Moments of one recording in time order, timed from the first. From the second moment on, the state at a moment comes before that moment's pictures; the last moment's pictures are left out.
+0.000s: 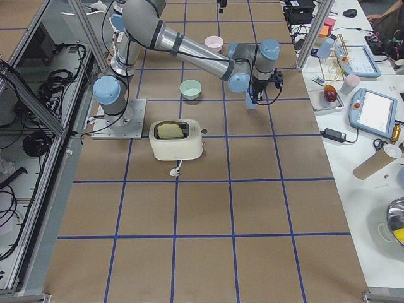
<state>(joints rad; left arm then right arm) -1.76 -1.77 -1.42 -1.61 1.55 -0.27 1.42 -1.06 1.44 -1.97 -1.52 -0.13</state>
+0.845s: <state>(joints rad) -1.60 -1.66 -1.50 -1.58 1.60 -0.06 1.72 -1.12 1.29 -1.81 -1.49 0.38</state>
